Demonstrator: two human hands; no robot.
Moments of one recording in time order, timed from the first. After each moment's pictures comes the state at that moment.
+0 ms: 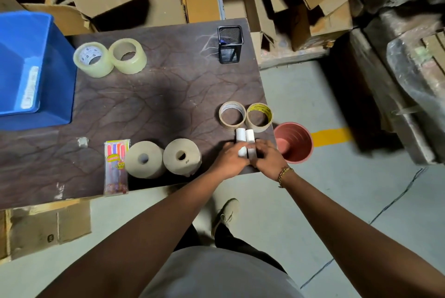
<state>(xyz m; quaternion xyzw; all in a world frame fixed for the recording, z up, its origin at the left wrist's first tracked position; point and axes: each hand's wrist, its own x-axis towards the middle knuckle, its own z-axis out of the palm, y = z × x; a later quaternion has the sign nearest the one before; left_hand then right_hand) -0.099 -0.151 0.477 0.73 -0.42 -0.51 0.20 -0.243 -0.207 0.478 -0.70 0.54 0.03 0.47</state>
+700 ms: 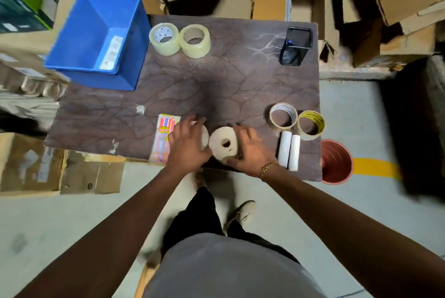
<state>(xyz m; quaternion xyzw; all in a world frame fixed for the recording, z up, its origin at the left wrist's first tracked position) 0.052 -0.023 0.508 0.89 -0.42 -0.12 0.14 -0.108 -0.155 0.505 -0.86 0.33 0.08 0.38</state>
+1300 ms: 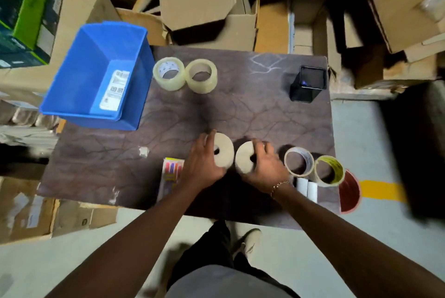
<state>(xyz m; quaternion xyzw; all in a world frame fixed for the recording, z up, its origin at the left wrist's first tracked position) 0.123 -0.106 0.491 0.86 -0.43 -0.19 0.17 -0.038 -0.223 0.493 -0.85 0.43 0.06 0.31</state>
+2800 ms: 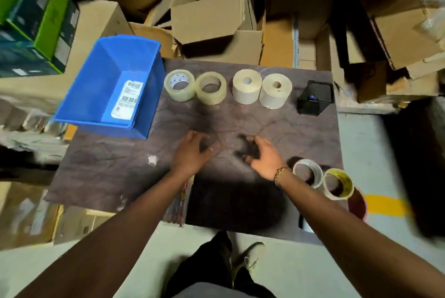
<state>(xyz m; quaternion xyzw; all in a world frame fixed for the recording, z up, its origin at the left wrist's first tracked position) 0.196 -0.103 0.504 0.87 -0.37 -0.24 0.23 0.010 -0.249 0.513 -0.82 0.38 0.02 0.42</state>
